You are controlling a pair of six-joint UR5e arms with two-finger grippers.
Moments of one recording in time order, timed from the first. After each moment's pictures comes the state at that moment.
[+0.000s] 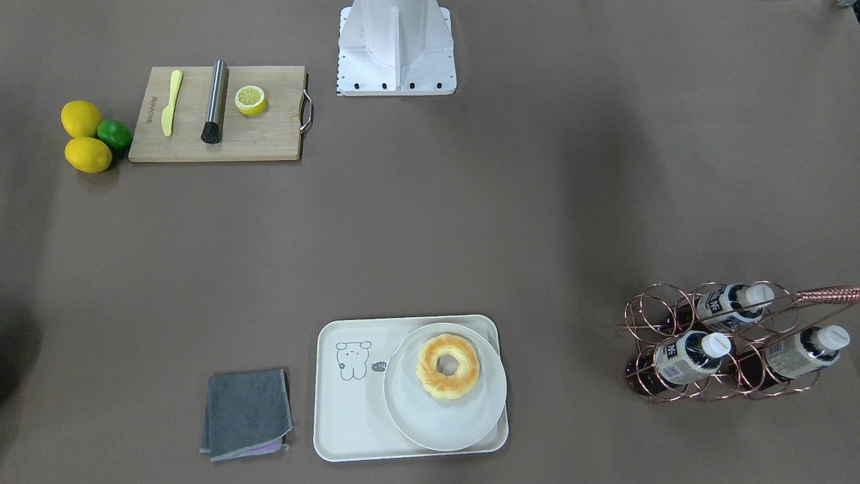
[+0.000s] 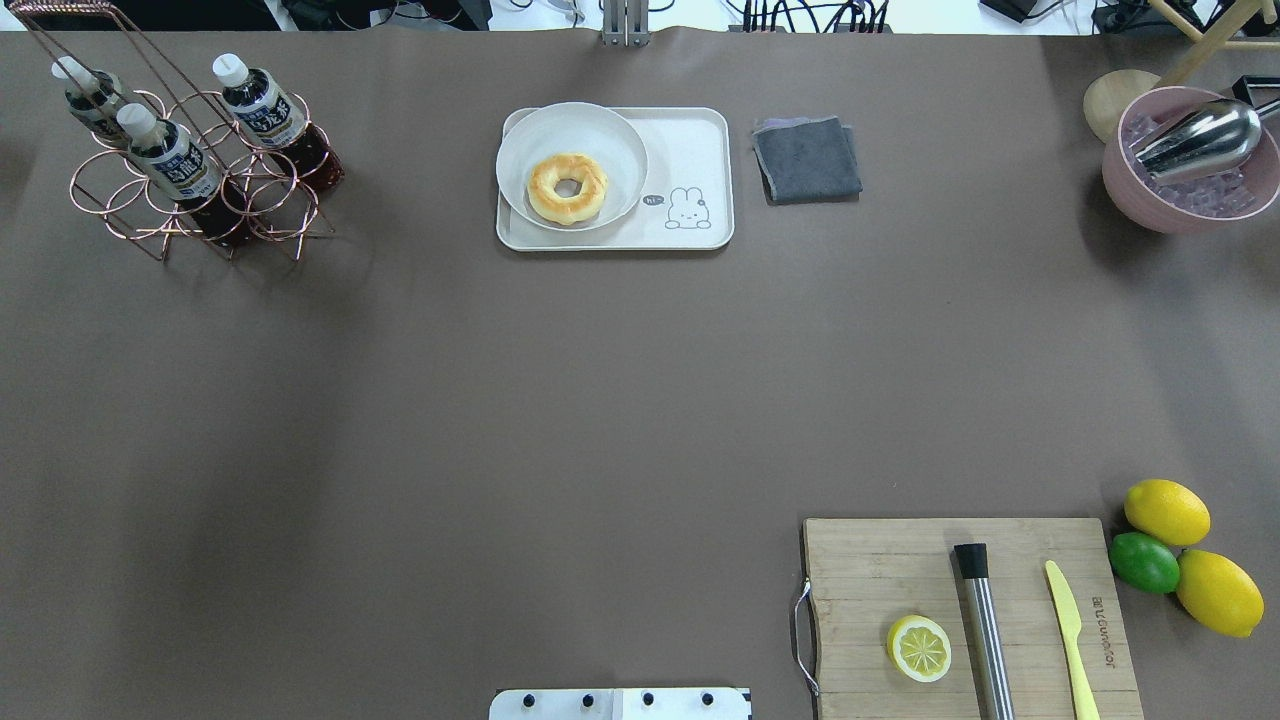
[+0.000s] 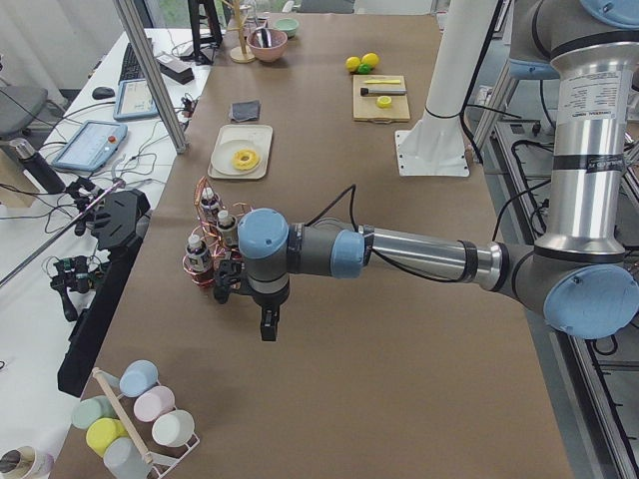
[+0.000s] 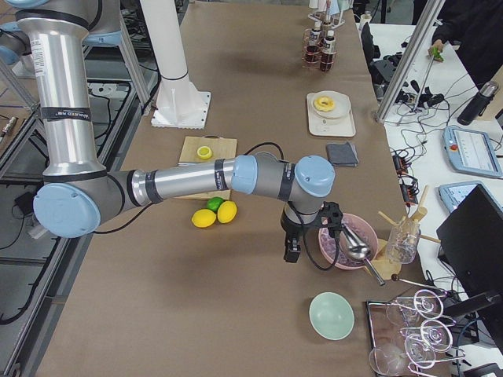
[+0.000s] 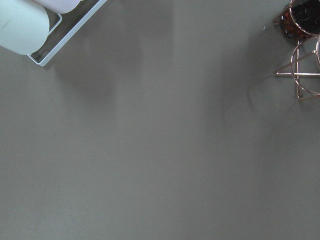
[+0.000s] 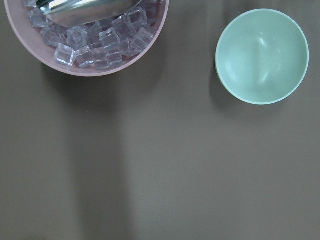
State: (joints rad) left arm -1.59 -1.55 -1.72 -1.51 -2.35 -0.05; right arm 1.62 -1.49 1.70 -1.91 2.31 -0.11
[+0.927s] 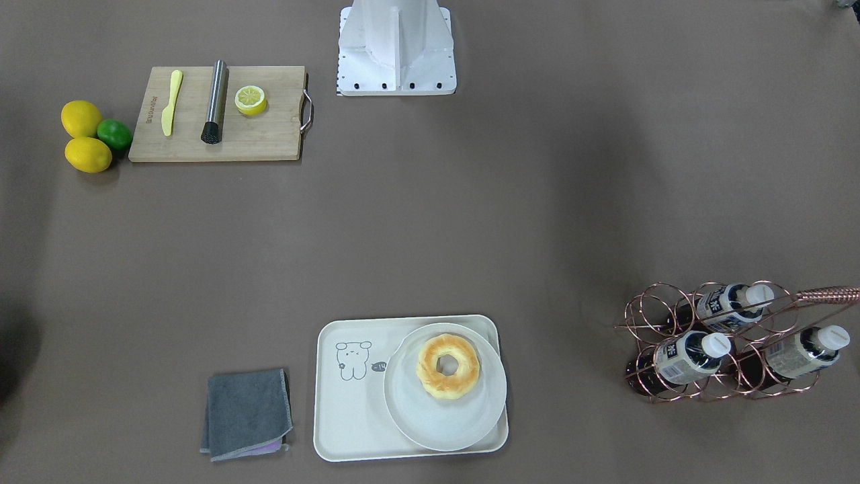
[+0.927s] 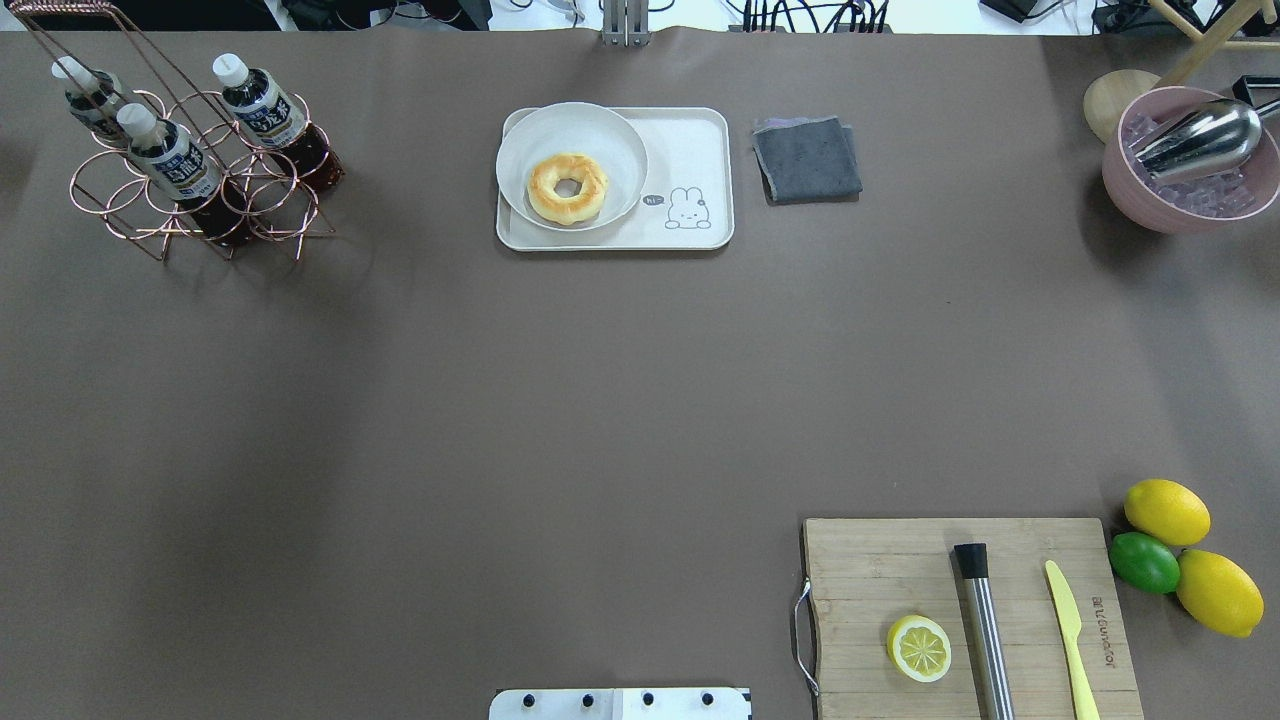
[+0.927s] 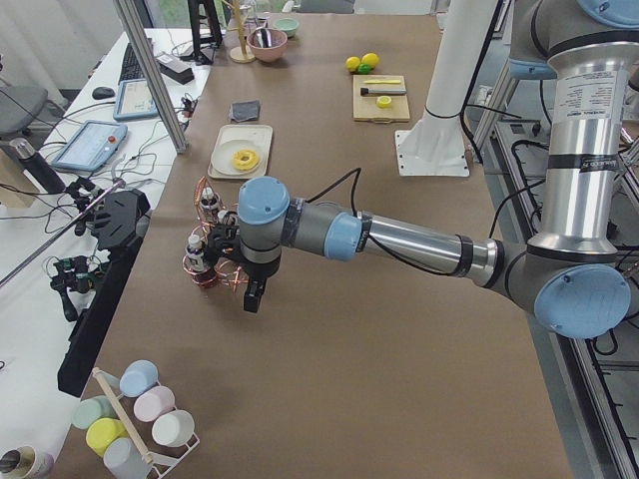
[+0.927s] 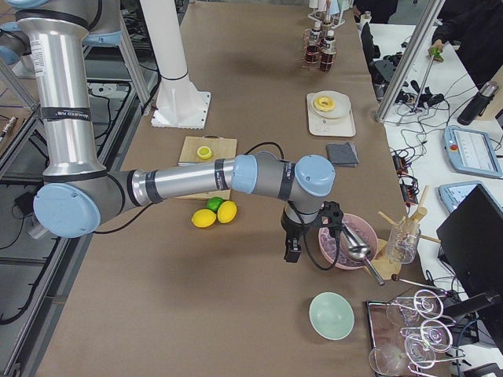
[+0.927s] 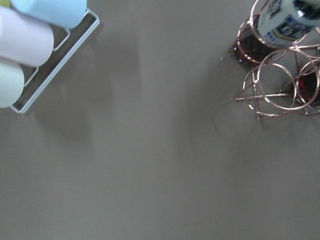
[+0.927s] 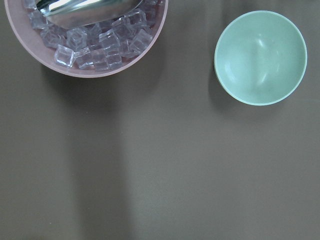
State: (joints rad) left arm -1.57 -1.58 -1.79 -1.63 -2.35 -0.06; right arm 1.62 -1.49 1.70 -1.91 2.30 -0.11
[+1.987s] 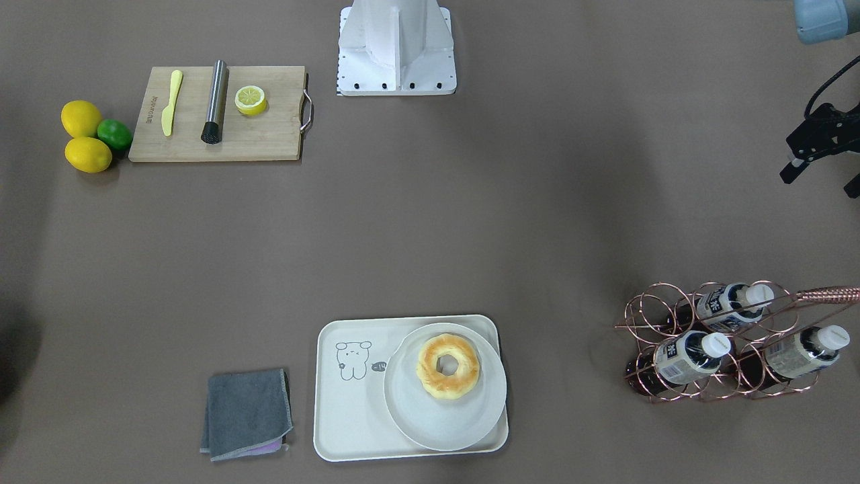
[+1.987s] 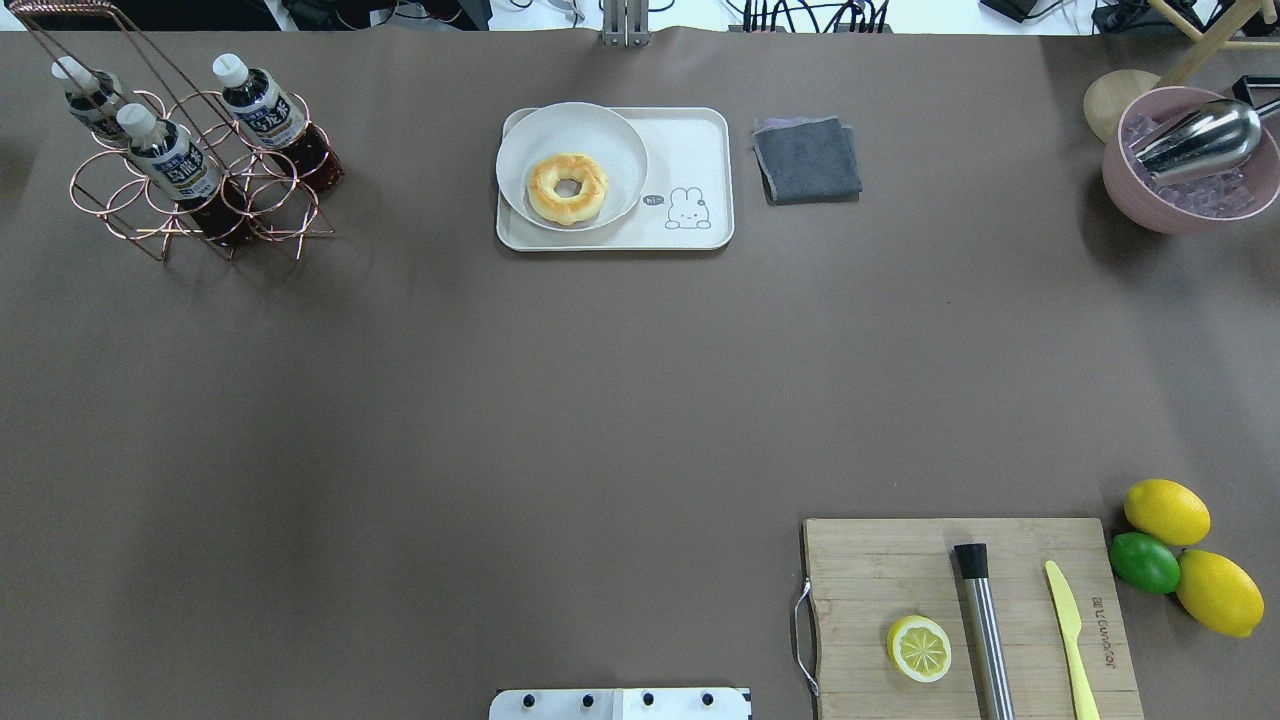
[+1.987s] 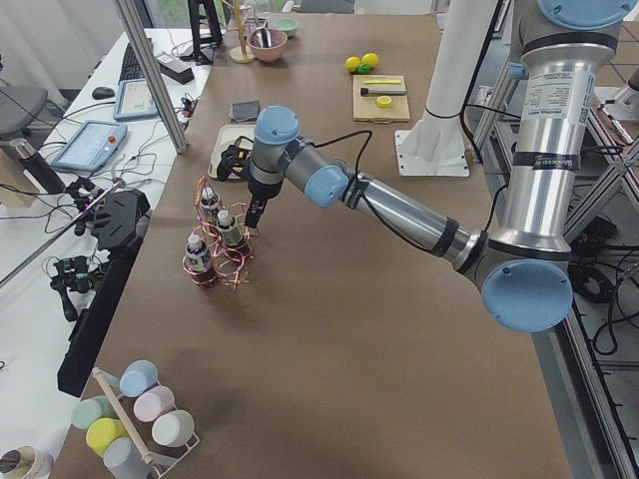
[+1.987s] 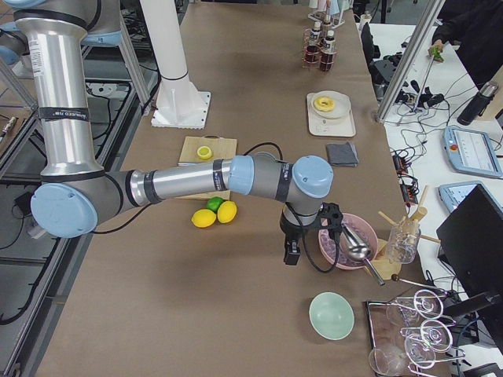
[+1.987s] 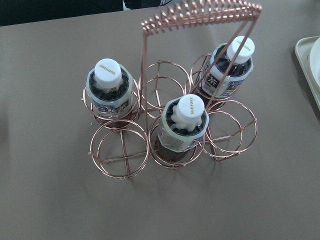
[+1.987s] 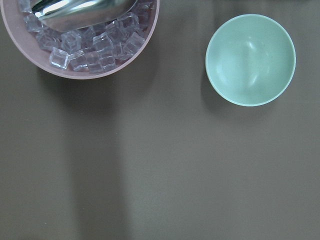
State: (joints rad) left arm -1.33 -1.66 -1.95 -1.80 -2.31 -0.43; right arm 1.64 -1.49 1.70 -1.90 2.30 -0.13
